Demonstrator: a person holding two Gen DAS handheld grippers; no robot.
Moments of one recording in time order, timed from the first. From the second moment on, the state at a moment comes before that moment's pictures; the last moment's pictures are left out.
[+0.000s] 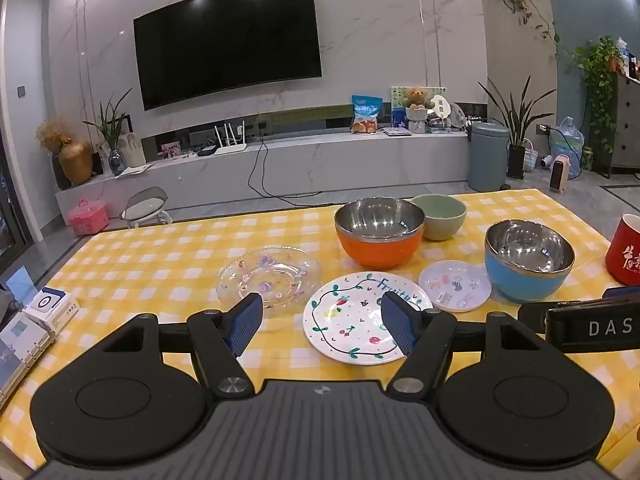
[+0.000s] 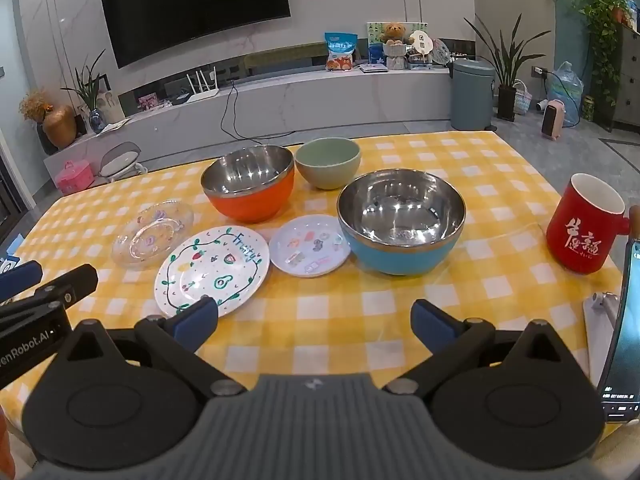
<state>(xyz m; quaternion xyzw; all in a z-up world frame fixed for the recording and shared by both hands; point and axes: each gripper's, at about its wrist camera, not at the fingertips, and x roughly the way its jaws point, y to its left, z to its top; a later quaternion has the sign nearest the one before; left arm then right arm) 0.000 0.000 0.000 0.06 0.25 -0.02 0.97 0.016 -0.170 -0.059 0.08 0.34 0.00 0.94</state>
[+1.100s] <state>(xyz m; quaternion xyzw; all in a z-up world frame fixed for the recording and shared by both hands) 0.000 0.000 0.001 0.06 0.25 -0.02 0.97 0.016 -0.172 -0.061 0.08 0.35 0.00 0.94</state>
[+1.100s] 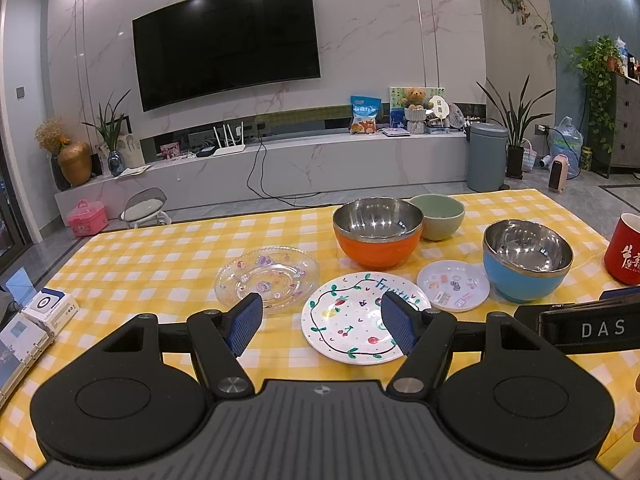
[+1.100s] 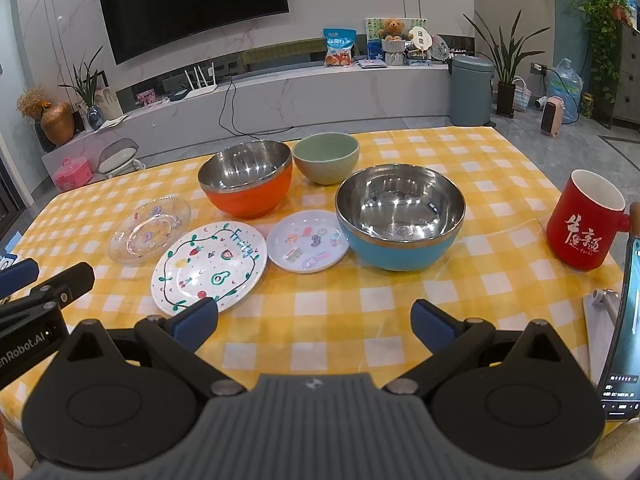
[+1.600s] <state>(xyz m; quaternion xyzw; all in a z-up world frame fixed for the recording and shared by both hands) -0.001 0.000 0.002 0.06 0.25 -0.02 0.97 0.018 -0.172 -0.063 0.08 0.35 0.00 0.93</state>
